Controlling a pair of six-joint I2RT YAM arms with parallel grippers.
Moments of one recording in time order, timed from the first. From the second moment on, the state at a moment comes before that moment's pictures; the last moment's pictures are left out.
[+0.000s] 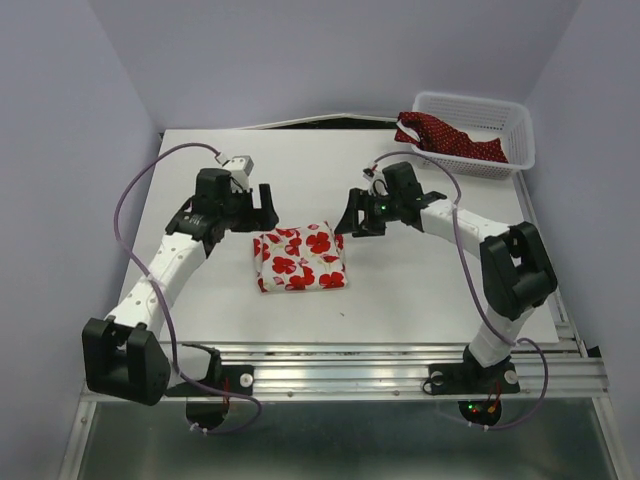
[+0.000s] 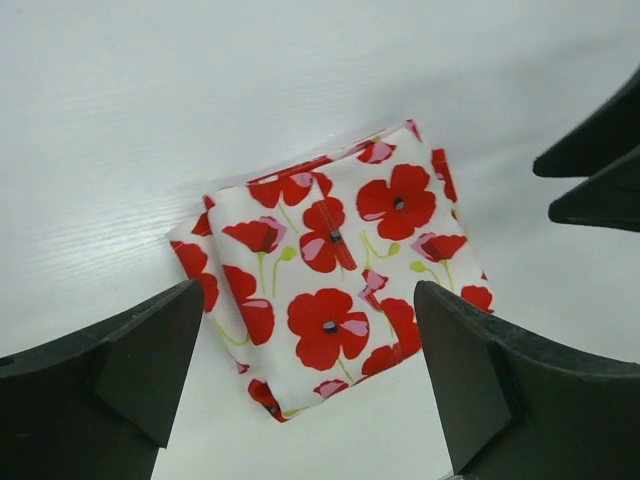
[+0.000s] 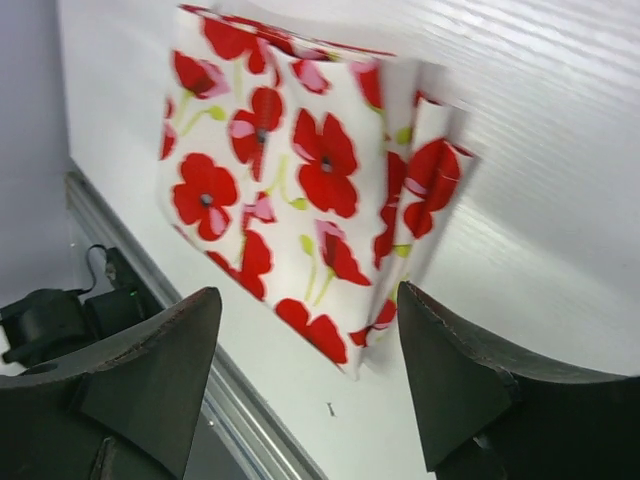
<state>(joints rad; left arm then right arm) -0.27 1.22 1.01 -0.44 0.20 -0.21 0.45 1.75 1.21 -0.20 -0.63 0.51</state>
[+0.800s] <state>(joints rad) -0.11 1.65 0.93 -0.42 0.30 -0.35 0.45 2.01 1.25 -0.26 -0.66 0.58</state>
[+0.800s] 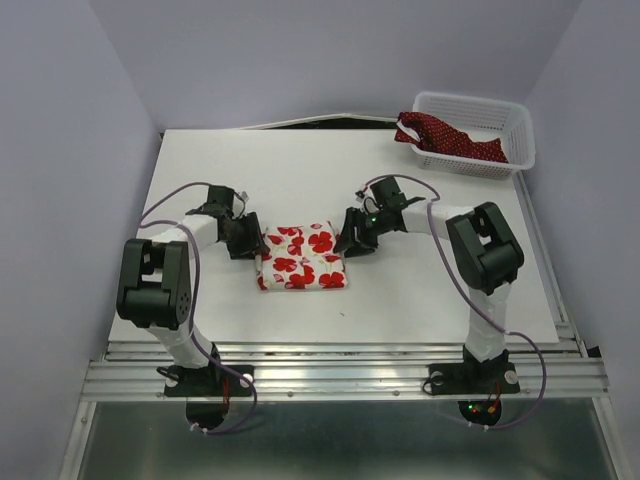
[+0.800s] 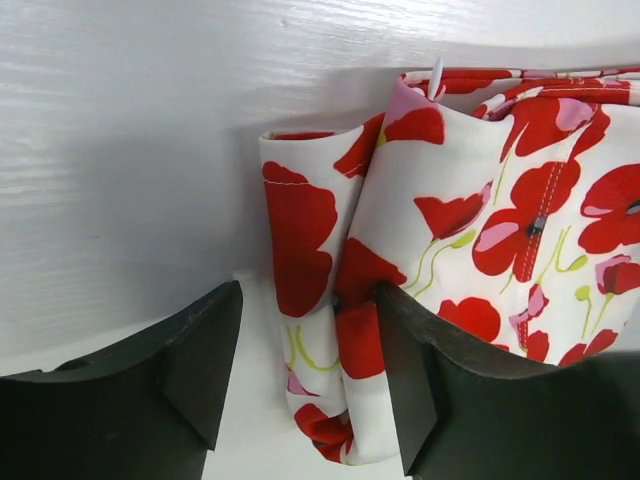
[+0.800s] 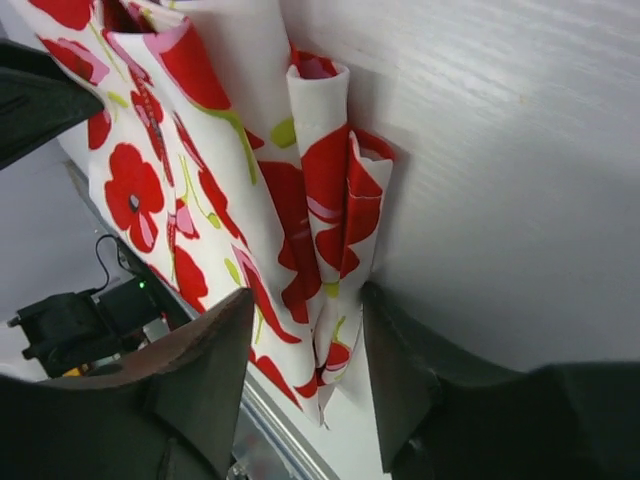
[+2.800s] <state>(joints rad) -0.40 1.68 1.02 -0.46 -0.15 -0.49 0.29 1.95 1.60 -0.27 -0.35 0.37</state>
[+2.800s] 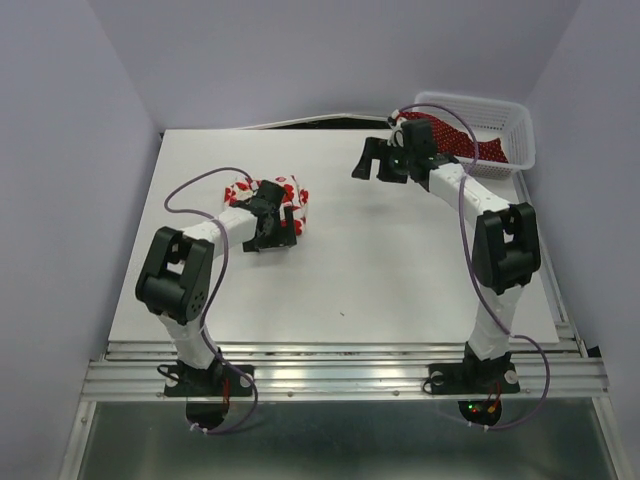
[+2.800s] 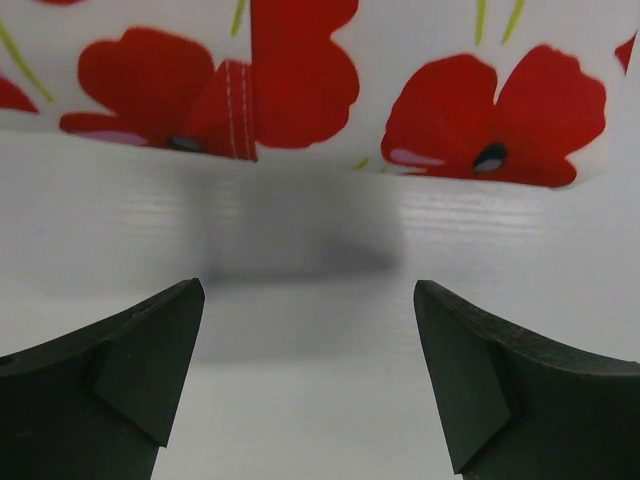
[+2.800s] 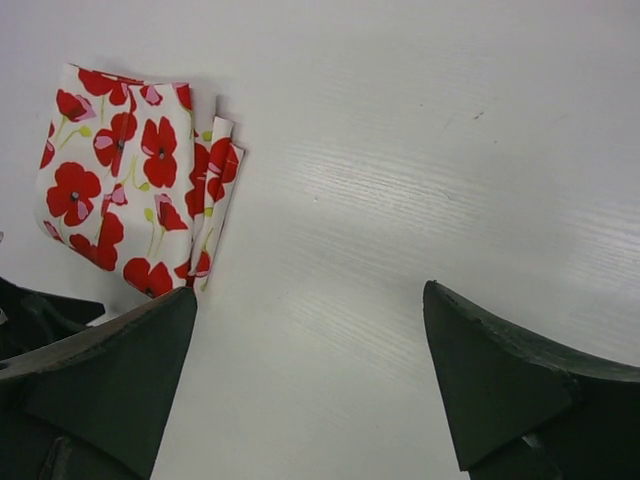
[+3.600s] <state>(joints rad) -0.15 2.09 1.50 -0.38 -0.23 -0.47 0.26 2.02 1.61 -0.29 -0.38 0.38</state>
